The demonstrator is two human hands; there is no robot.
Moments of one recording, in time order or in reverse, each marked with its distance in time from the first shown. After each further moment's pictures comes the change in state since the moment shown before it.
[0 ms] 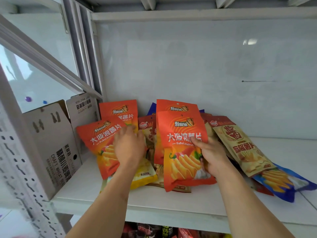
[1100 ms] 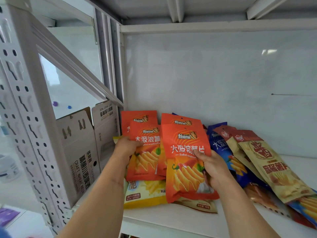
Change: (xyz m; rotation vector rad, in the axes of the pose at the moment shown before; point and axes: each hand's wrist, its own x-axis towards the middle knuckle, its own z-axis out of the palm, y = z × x) left_hand 0.078 -0.059 -0.031 -0.456 -0.422 -0.549; right_hand 0.021 0.020 0.060 -0.030 -0.009 0.062
